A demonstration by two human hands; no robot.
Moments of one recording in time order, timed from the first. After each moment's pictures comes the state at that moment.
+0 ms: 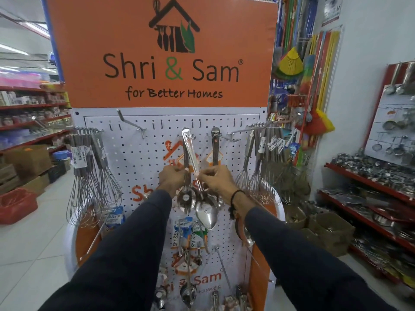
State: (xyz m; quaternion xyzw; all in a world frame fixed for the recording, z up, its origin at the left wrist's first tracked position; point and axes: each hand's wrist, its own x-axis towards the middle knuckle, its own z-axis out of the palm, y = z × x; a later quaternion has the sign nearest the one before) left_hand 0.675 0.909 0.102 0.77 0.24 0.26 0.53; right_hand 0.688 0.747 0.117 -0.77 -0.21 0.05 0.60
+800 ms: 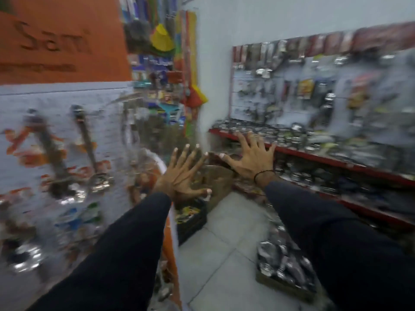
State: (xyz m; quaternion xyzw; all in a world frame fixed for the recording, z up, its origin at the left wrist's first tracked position) left_hand 0.625 0.597 0.051 0.91 -0.36 0.22 -0.04; right_hand 0.574 0.350 0.091 -0.96 0.11 -0.25 0.03
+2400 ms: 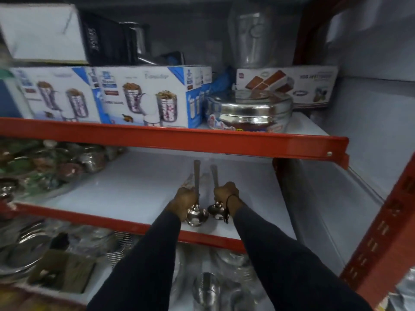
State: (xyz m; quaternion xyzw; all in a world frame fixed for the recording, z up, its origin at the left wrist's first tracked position) left_hand -0.148 0.134 -0.020 0.39 -0.73 -0.53 0.15; right_hand -0.259 0.217 -0.017 -0.14 0.85 -0.45 0.22
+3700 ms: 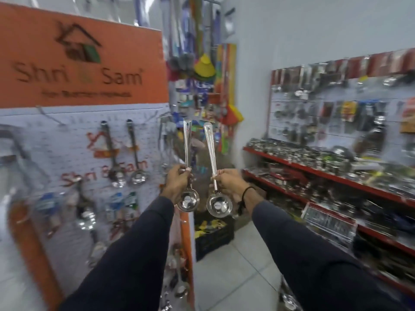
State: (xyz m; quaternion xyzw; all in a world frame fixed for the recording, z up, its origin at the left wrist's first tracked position) left_hand 0.507 0.586 0.090 0.70 0.02 0.14 0.70; right_hand 0.493 0.420 0.102 -0.73 0.00 0.01 0.68
